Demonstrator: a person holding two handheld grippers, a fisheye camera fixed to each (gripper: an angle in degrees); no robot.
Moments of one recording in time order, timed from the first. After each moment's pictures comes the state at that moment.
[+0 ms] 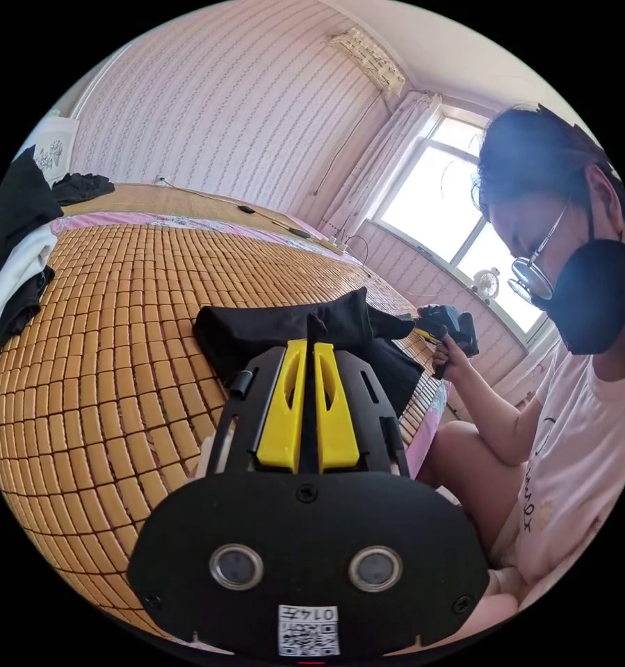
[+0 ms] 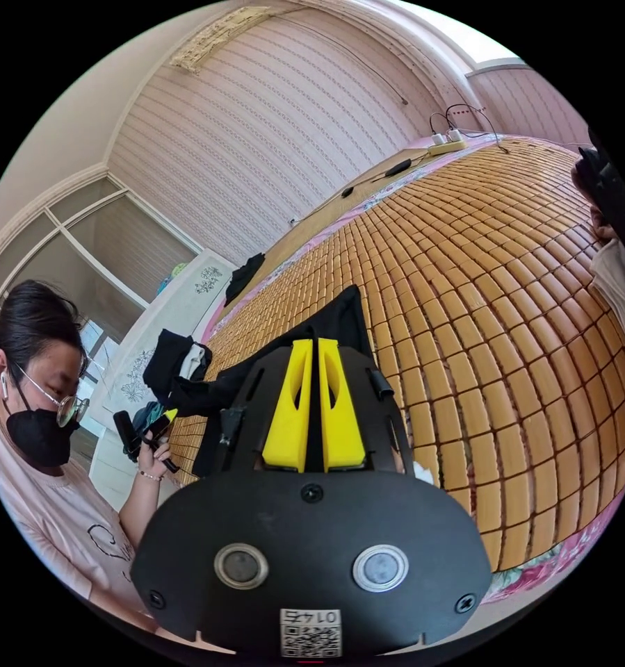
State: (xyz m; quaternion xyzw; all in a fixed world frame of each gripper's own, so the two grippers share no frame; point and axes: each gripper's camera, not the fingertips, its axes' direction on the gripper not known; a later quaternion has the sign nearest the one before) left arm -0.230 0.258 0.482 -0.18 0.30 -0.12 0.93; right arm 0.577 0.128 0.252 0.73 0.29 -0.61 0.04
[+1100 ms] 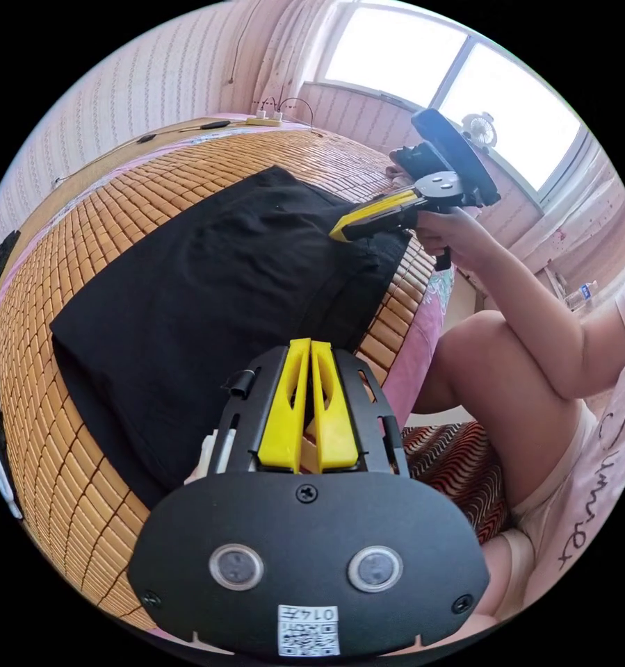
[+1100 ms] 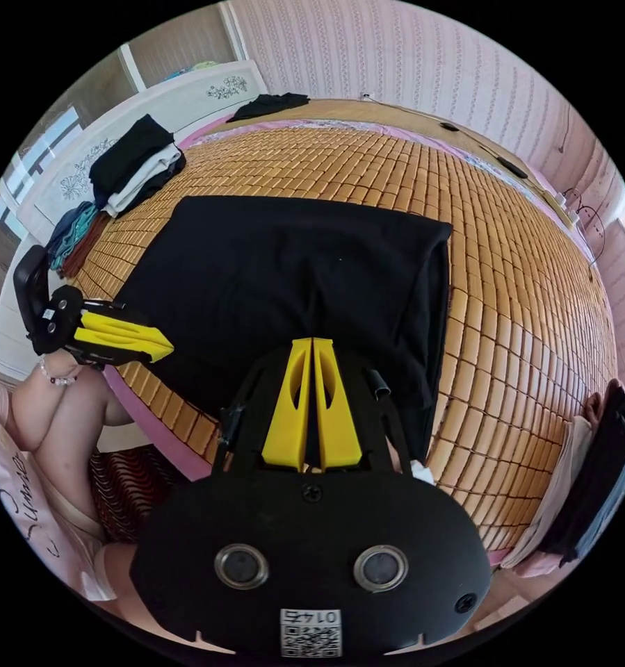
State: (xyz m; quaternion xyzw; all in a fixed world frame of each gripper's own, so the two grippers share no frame) left arm -0.009 0.326 0.529 -0.37 0.32 0.11 0.87; right arm 0.472 -0.049 0.365 0.69 0.63 -0.35 0.02
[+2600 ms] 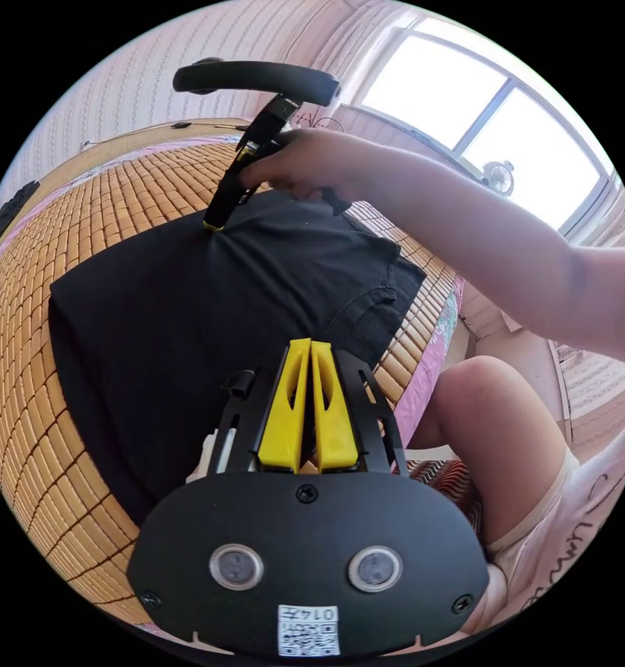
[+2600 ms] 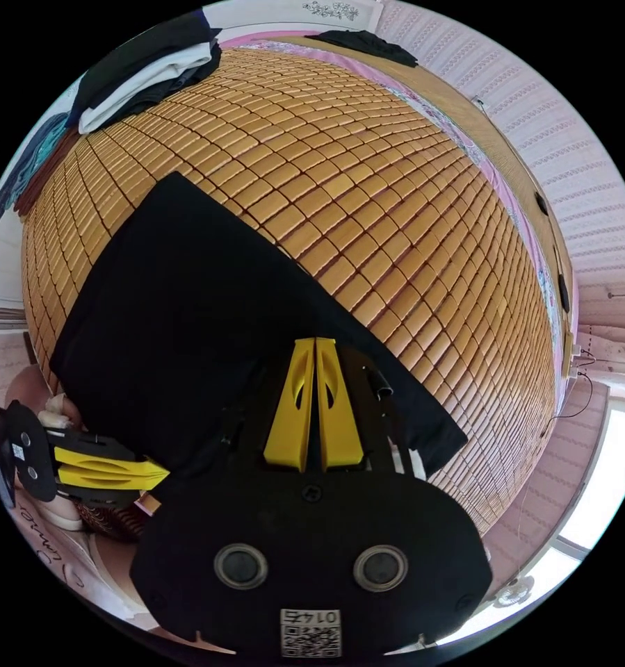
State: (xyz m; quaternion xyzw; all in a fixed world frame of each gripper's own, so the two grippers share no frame) left arm 0.014 0.355 0.590 -0.35 0.32 0.02 0.88; right arm 0.211 -0.155 0.513 0.59 0.79 -0.18 -0.01
